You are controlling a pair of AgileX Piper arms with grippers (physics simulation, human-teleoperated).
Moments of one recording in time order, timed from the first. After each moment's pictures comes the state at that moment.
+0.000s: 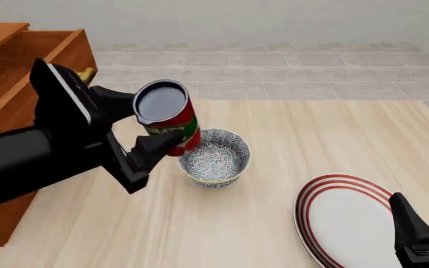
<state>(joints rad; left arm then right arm) -0.77 0.94 -0.76 0.14 0.25 0.04 0.00 0.00 0.03 0.02</state>
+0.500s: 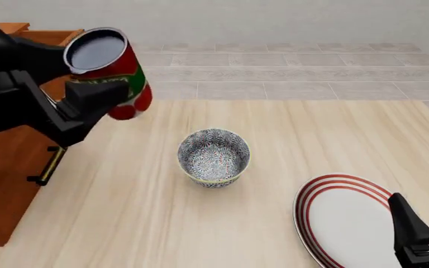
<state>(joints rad) -0.61 0.84 -0.95 0.43 0.25 0.05 0.00 0.00 0.04 0.03</state>
